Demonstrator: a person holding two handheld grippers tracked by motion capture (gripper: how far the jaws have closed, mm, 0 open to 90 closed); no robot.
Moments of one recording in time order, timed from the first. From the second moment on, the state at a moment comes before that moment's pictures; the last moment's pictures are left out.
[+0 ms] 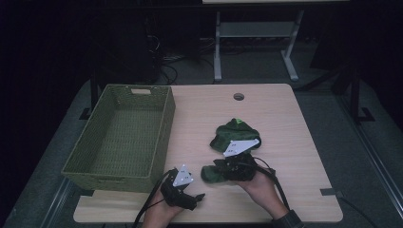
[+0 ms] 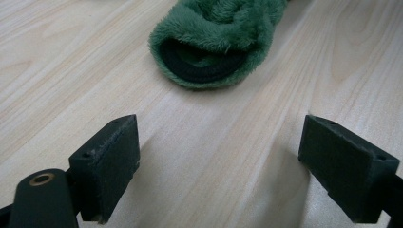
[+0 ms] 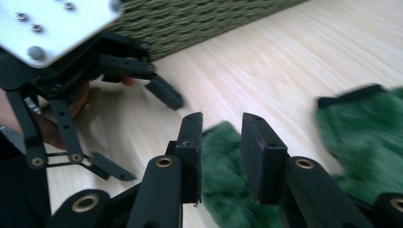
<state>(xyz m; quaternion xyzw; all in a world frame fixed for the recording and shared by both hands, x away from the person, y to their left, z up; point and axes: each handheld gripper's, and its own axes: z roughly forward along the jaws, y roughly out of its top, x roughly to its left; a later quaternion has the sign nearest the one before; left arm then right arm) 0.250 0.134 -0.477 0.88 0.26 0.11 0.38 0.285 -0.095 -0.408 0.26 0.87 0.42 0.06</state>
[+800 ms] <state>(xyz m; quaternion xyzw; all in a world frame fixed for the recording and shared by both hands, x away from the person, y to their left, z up) 0.250 0.135 -0.477 0.88 0.26 0.11 0.37 0.289 -0.051 -0.464 0.25 0.90 0.35 0.07</state>
